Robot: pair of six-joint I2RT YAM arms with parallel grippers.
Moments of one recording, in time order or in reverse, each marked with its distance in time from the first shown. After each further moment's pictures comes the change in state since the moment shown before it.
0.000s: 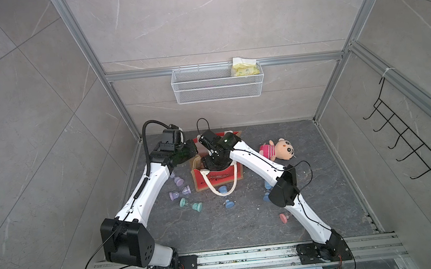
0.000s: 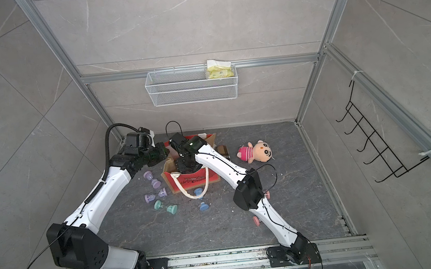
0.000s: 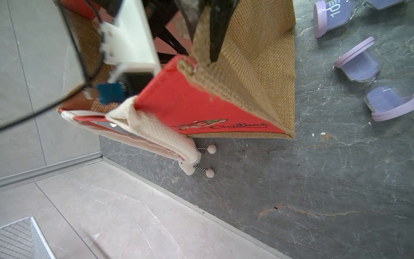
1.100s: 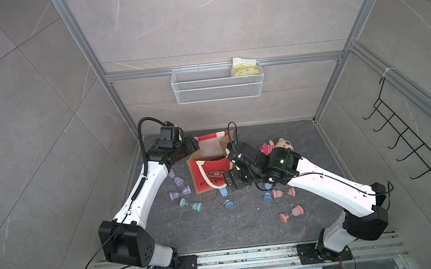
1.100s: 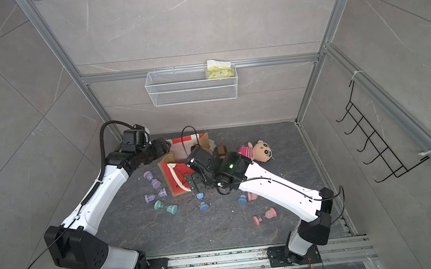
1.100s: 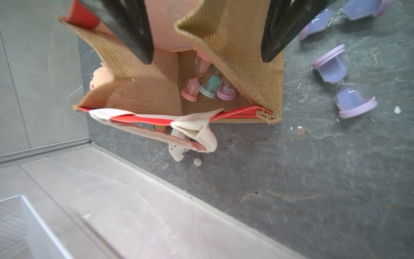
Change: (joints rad) left arm 0.001 -0.041 0.061 -0.067 -0.090 0.002; right arm 0.254 -0.833 -0.897 0.170 0.227 0.052
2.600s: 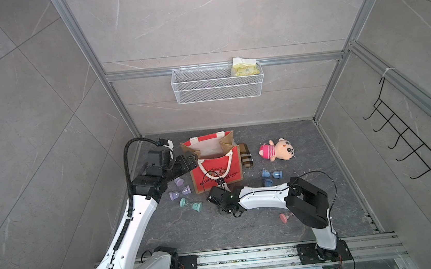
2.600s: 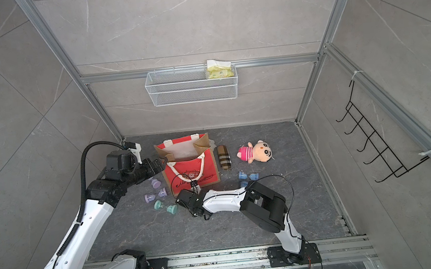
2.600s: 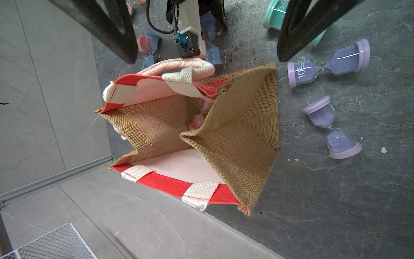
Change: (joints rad) left arm 0.000 -0.326 -0.256 -0.038 0.076 -0.002; right arm 0.021 0.423 -0.389 0.575 0.098 0.211
